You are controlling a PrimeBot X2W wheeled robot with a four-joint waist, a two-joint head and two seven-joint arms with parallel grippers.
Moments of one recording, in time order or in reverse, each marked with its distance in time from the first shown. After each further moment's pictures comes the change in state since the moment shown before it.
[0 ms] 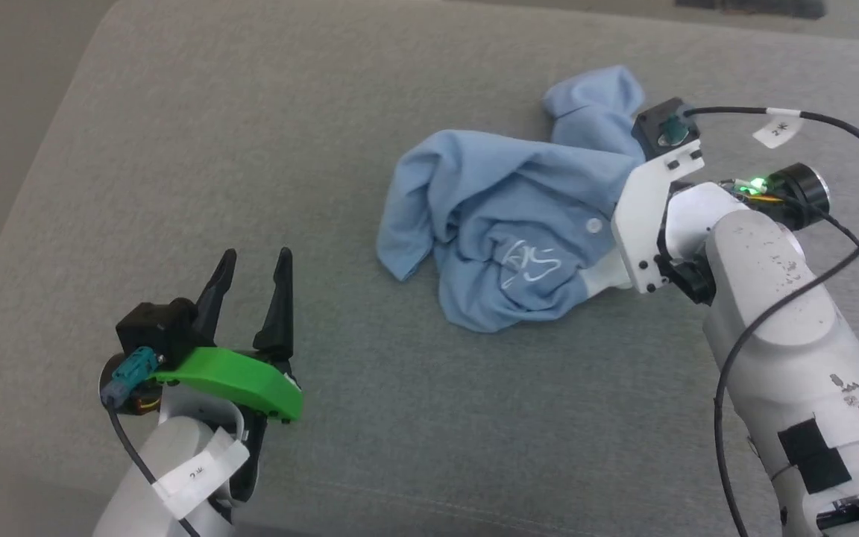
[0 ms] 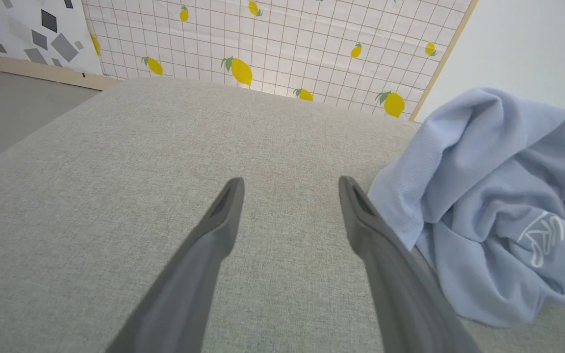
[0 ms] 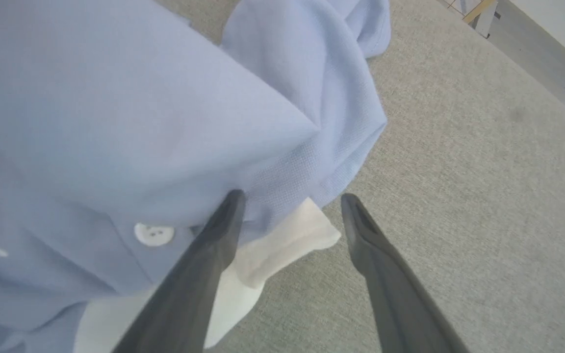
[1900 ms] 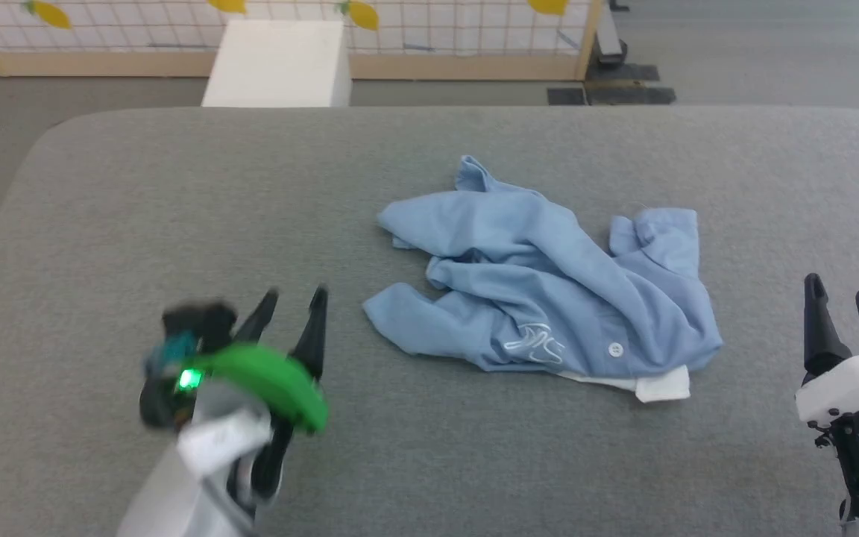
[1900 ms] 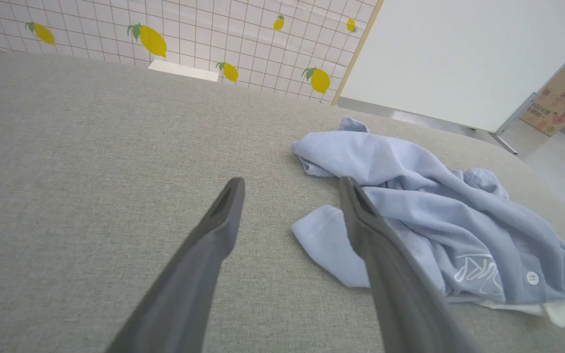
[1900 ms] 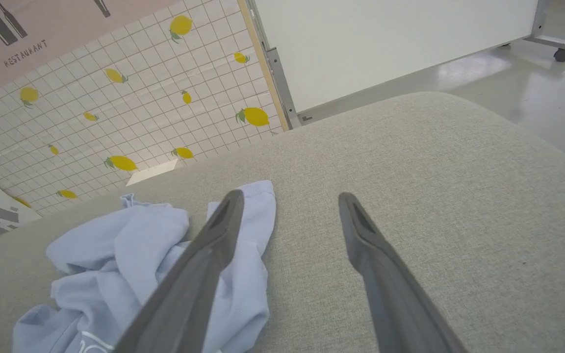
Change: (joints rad) left arm 0.013 -0.046 -0.013 0.054 -0.061 -0.002 0.188; right arm 0.652 0.020 -0.487 -0.633 0.392 0.000 -0.407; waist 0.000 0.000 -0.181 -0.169
